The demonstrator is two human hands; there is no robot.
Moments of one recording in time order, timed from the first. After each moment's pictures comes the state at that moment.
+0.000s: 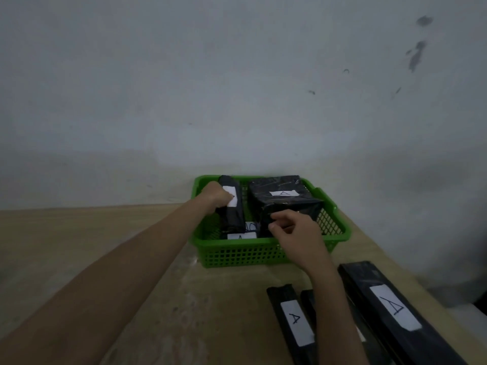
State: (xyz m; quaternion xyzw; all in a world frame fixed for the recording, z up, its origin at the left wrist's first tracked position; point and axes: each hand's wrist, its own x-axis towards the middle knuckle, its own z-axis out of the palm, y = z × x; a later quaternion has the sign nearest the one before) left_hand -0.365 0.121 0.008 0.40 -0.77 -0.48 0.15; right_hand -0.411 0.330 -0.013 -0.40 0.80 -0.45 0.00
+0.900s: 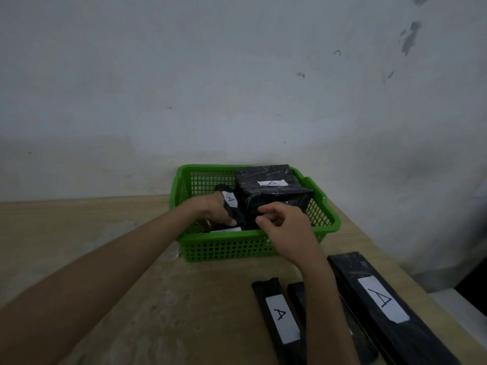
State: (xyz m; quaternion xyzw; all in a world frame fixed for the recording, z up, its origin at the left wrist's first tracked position) left_hand -0.375 0.139 -0.014 0.31 -0.91 -0.26 -0.09; right_hand -0.419 0.333 -0.019 -0.41 0.78 -0.47 0.03
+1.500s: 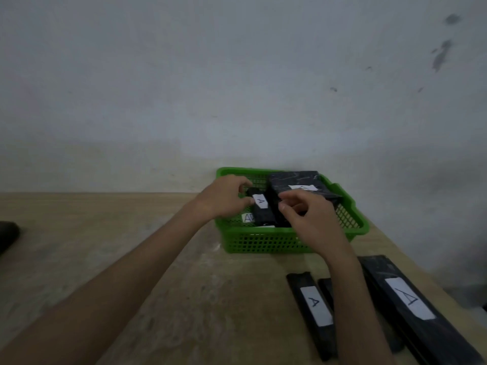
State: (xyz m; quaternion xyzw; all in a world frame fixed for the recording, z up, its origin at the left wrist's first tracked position) left_hand -0.275 0.157 0.036 0.22 -0.94 -0.22 0.16; right_hand -0.373 0.326 0.022 -0.46 0.77 -0.45 -0.02
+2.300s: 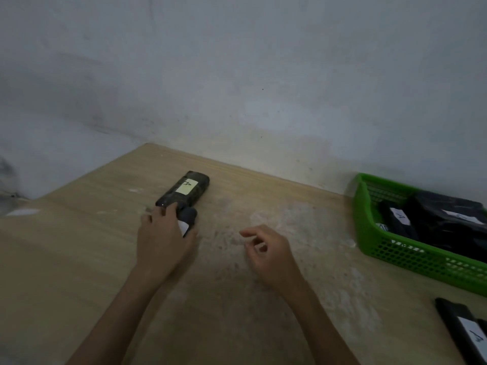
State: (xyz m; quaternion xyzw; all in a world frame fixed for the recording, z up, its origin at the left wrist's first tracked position) left_hand 0.108 0.121 -0.070 0.64 -0.73 -0.06 0.25; right_hand -0.097 0.198 -0.073 -0.69 0.58 -0.41 0.09
